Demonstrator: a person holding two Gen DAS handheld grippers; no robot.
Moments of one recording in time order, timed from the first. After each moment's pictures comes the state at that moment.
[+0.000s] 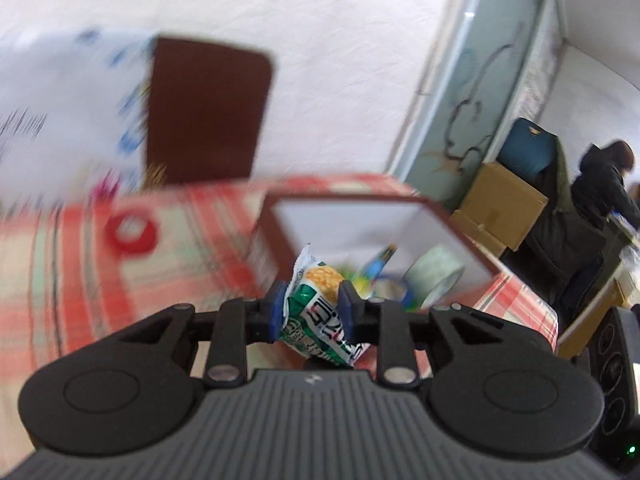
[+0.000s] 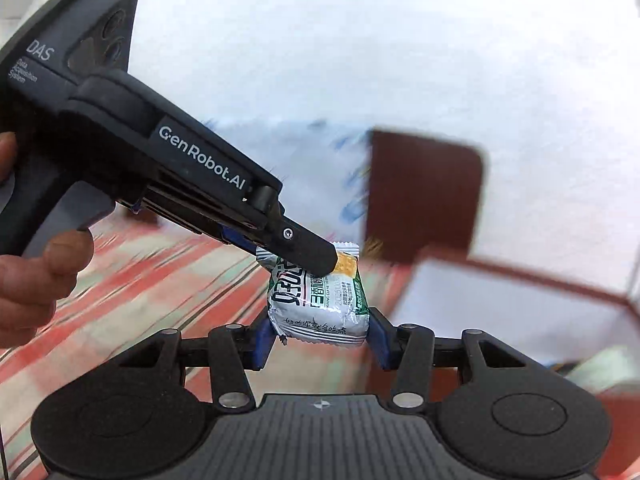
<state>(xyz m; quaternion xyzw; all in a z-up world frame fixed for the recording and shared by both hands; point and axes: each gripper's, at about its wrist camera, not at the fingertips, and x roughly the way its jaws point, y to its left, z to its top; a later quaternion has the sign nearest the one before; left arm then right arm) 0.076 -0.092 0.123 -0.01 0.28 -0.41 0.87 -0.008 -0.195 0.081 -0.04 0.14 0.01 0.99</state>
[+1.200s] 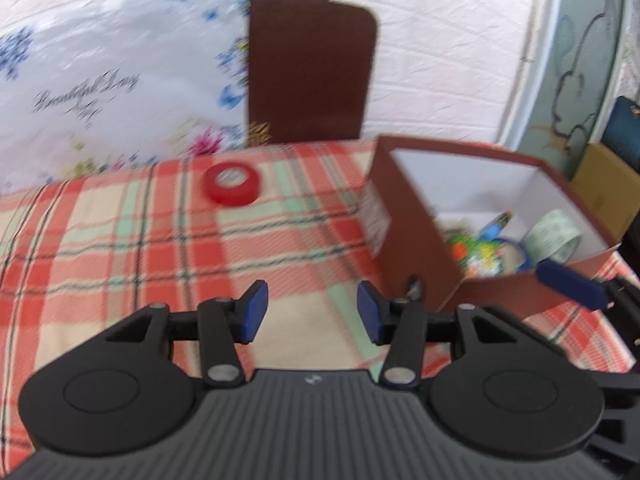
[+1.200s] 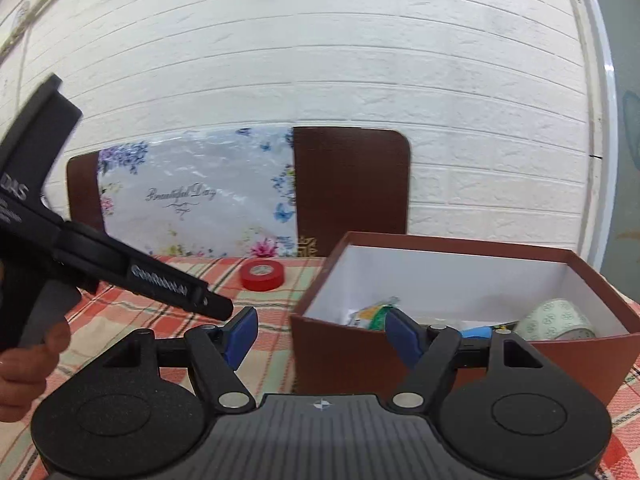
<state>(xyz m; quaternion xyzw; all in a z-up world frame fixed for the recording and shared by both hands) 0.077 -0.082 0.071 0.03 0.33 -0.24 0.91 -0.020 -0.209 0.067 0.02 0.14 -0.06 0.99</state>
